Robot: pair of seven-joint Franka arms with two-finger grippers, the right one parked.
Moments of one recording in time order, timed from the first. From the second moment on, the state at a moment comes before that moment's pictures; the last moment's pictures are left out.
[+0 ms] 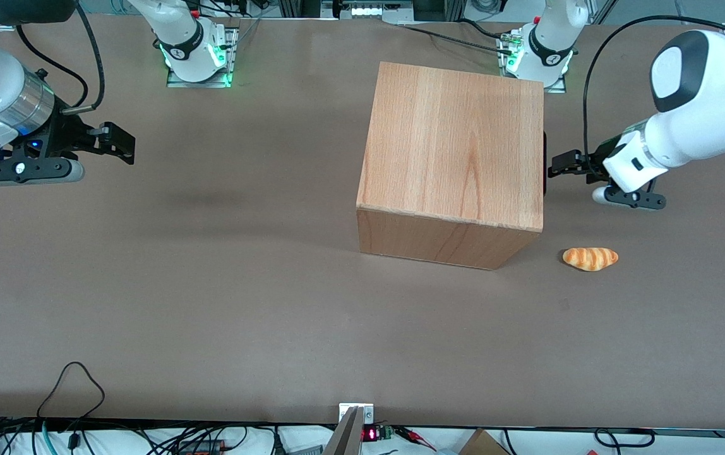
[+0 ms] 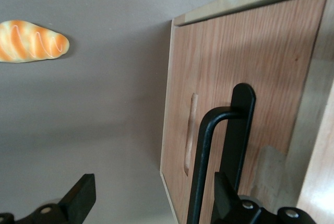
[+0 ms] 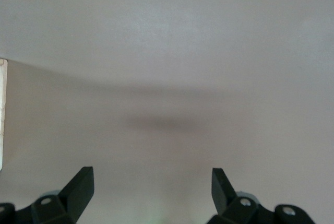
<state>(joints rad) 0.04 0.00 -0.11 -2.04 -0.26 1.87 0.08</state>
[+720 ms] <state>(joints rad) 0.04 0.01 -0.12 -2.10 -0.26 1.92 0.13</state>
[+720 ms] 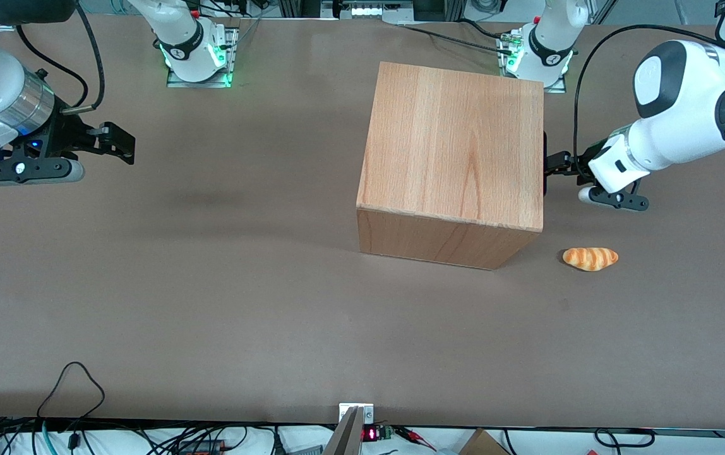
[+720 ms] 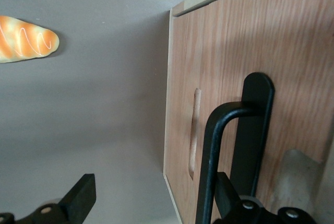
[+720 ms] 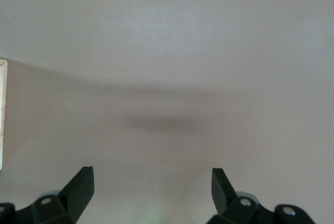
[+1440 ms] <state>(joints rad) 0.13 0.06 -0.11 -2.10 -0.26 1.94 0.18</state>
